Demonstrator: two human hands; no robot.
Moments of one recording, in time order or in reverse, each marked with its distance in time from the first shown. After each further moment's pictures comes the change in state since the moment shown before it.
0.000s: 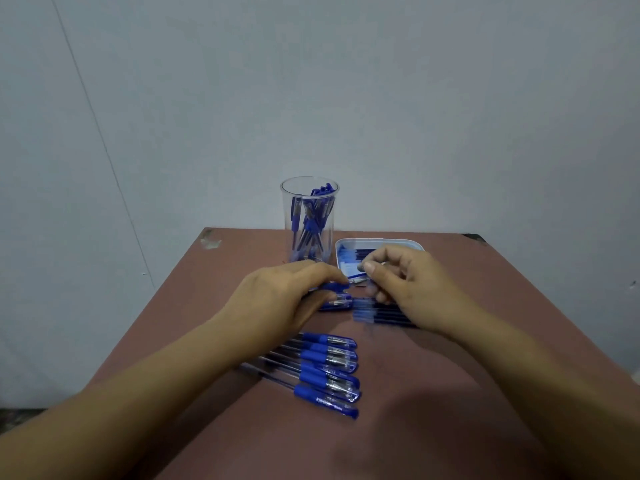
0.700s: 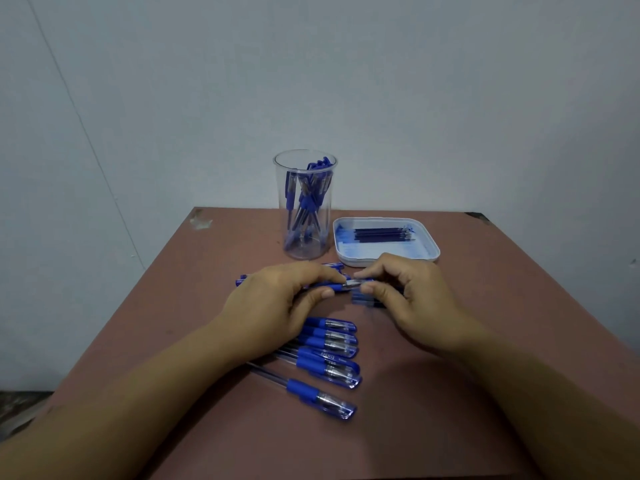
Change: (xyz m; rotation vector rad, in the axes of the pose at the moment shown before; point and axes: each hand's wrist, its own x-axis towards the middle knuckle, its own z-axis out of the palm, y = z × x) left_hand -0.018 -0.008 0.027 -0.196 -0.088 -0.221; right_hand -0.014 0.038 0.010 -0.278 0.042 -0.297
